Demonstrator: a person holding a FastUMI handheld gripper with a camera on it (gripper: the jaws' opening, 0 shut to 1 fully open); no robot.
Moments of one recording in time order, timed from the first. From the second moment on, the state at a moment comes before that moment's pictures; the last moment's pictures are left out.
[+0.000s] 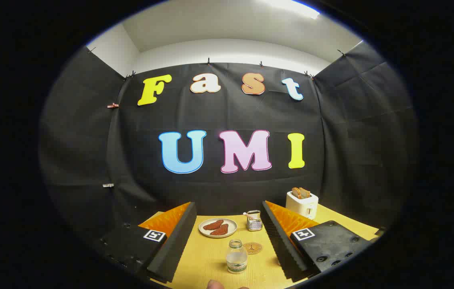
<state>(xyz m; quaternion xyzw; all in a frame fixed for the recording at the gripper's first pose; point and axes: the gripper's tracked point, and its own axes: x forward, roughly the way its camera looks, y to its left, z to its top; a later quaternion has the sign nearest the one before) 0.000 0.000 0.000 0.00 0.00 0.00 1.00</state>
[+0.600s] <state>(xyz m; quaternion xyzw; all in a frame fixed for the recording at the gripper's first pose) 0.003 0.002 -0.003 0.01 0.00 0.00 1.00</state>
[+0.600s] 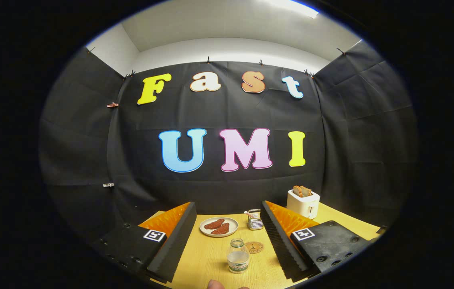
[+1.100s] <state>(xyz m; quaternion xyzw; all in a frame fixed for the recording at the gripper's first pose) 0.004 0.002 -0.006 0.00 0.01 0.00 1.00</state>
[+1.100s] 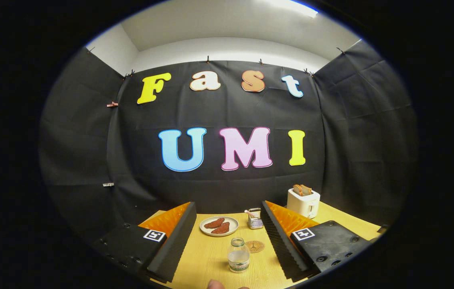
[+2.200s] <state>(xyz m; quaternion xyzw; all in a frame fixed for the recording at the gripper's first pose) 0.015 -0.023 -0.171 0.00 0.04 -0.05 1.00</state>
